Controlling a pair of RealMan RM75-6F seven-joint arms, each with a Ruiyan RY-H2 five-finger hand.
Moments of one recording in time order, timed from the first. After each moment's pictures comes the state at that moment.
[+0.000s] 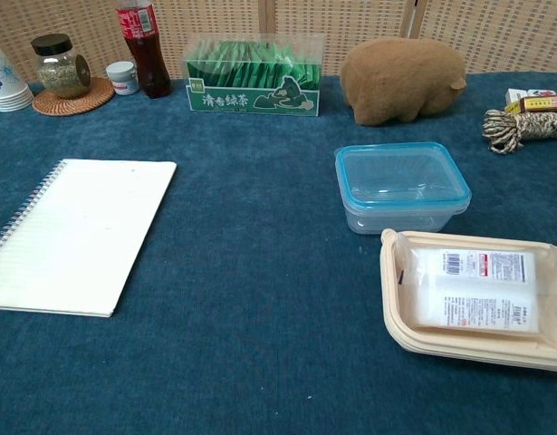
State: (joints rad) left arm -0.03 -1.12 -0.01 -1.77 1.53 1.54 0.23; right arm 0.05 -1.17 0.06 -1.60 -1.50 1.49 -0.03
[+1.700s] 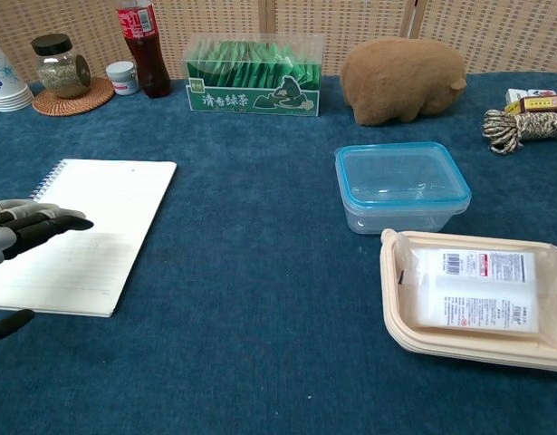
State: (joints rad) left arm -0.21 -1.43 0.05 -1.75 1.46 1.18 0.64; right arm 0.02 -1.19 0.06 -1.51 -1.50 1.53 0.09
